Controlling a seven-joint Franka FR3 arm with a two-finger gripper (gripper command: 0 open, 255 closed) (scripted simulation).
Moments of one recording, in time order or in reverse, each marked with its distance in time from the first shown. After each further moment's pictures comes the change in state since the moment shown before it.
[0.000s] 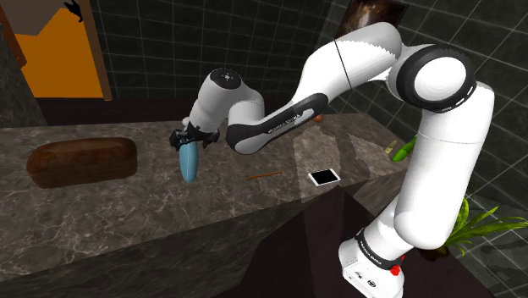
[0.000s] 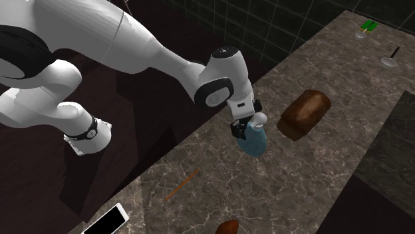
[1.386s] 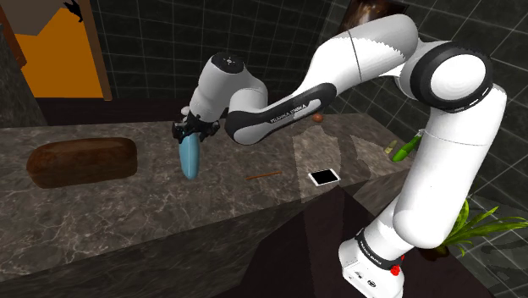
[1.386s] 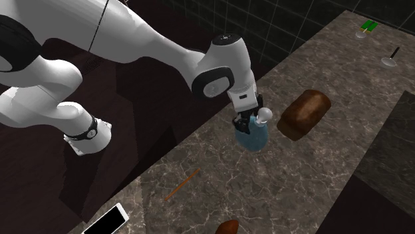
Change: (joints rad) arm -0.032 -0.060 0.046 0.009 0.079 -0.060 -0.066
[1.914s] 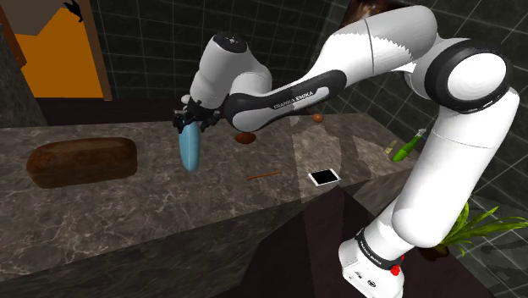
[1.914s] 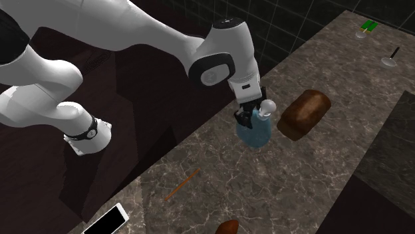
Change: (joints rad) arm -0.031 -0.060 0.041 0.025 0.086 -0.071 -0.074
